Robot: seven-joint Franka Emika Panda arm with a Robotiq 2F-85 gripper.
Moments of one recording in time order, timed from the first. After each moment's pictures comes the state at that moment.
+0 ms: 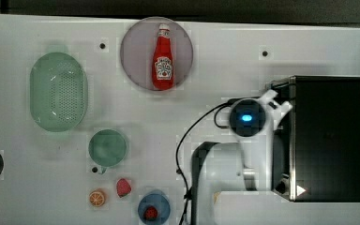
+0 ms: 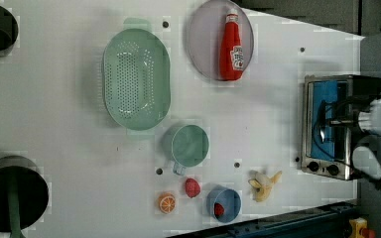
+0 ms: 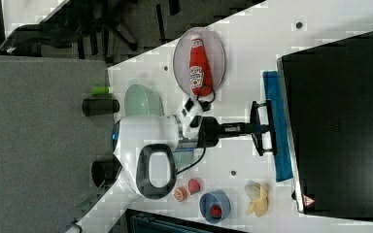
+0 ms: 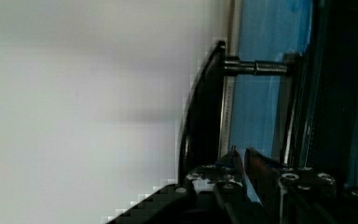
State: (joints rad) arm -0.04 0.15 -0.26 -2.31 -0.54 0.85 -0.73
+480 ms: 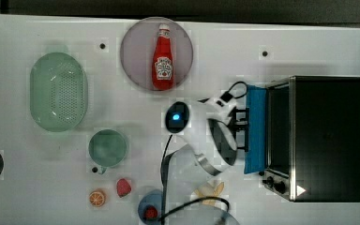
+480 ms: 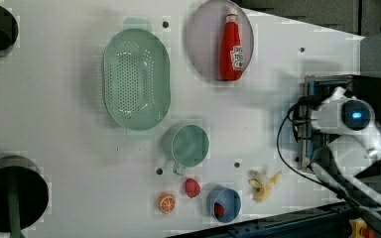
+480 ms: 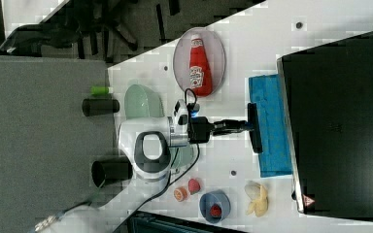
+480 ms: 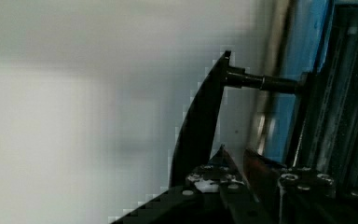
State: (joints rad) arm 0.07 0.31 -0.18 -2.31 -0.89 0.84 -0.29
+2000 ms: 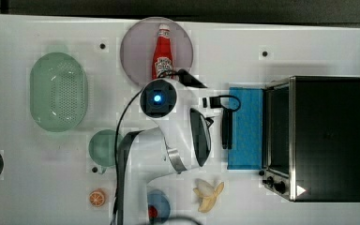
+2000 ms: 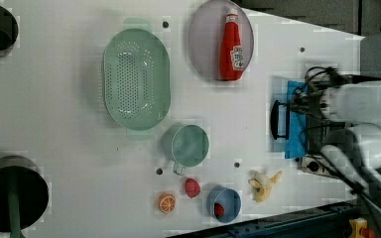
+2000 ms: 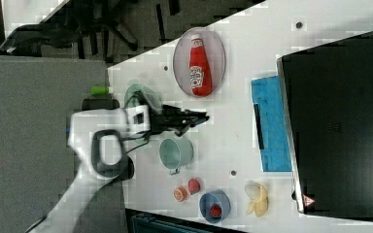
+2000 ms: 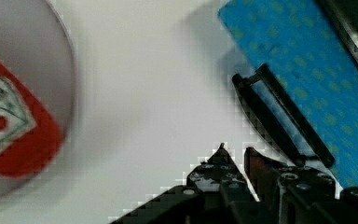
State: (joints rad) arm 0.18 0.13 -0.15 -2.23 -0.34 0.75 0.18
